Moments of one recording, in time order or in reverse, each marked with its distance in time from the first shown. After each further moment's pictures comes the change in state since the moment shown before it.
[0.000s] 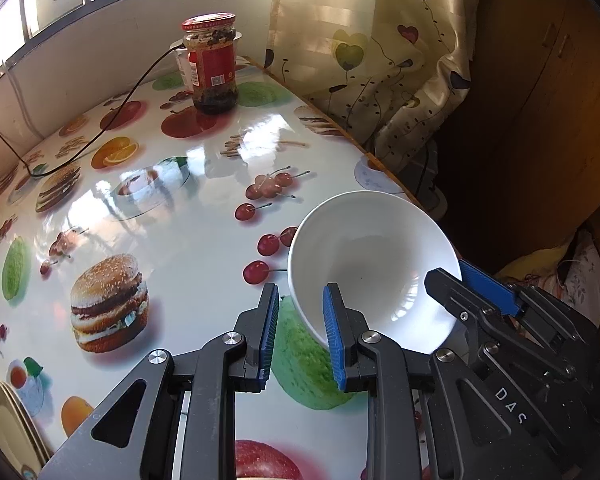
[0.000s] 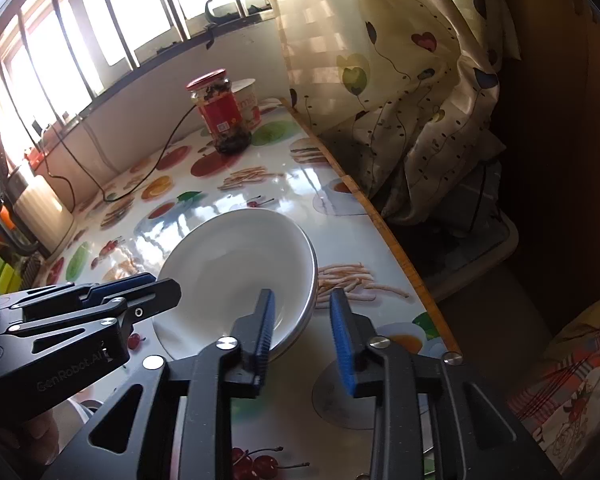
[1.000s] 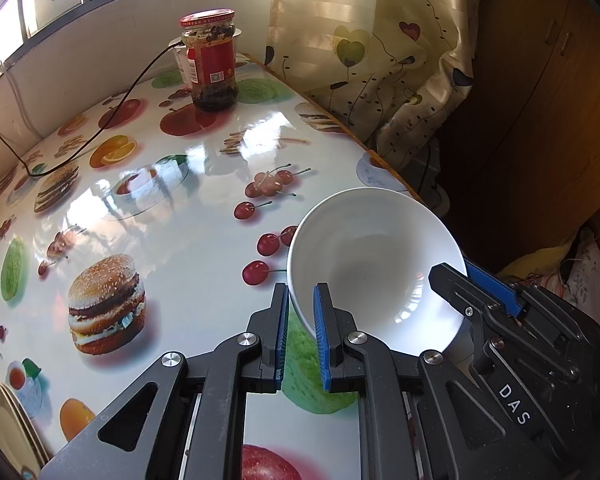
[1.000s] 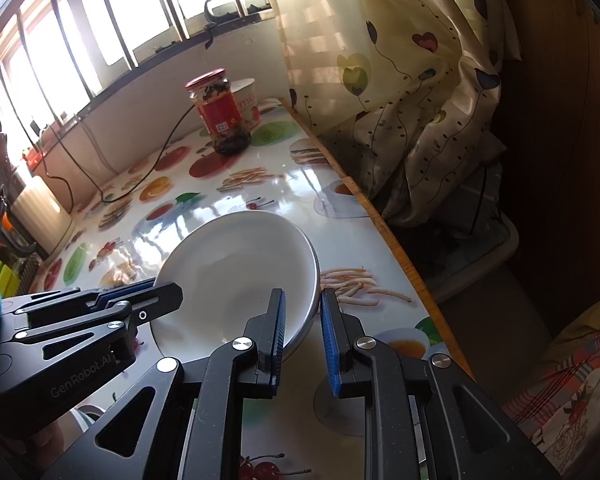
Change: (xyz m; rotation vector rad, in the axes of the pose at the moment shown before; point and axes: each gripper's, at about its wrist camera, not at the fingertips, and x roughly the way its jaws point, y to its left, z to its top) left arm 0.004 0.001 0.000 0.000 0.008 0.001; right arm 0.003 0.002 0.003 0.001 0.001 -0.001
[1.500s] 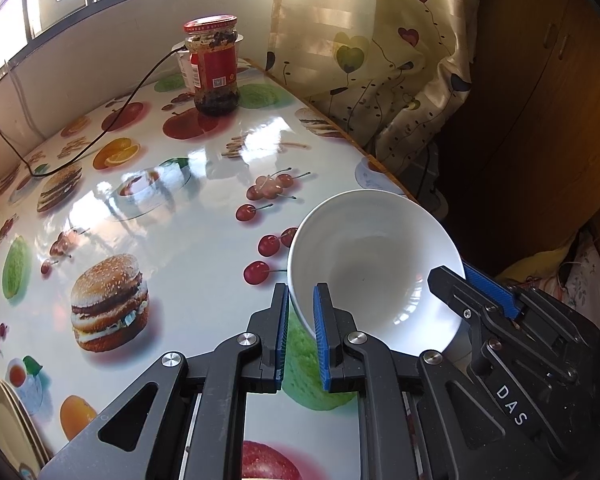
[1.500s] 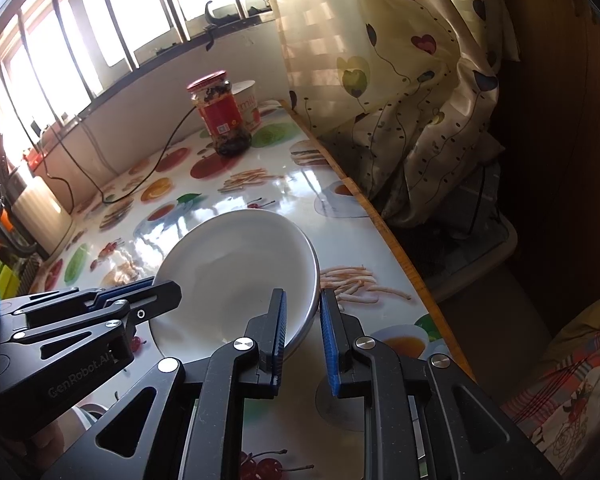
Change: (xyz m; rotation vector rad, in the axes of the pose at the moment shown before) left arm -0.006 -0.001 -0.001 -0.001 -0.012 0.002; right arm -0.001 0.001 0.000 -0.004 -0.005 -0.001
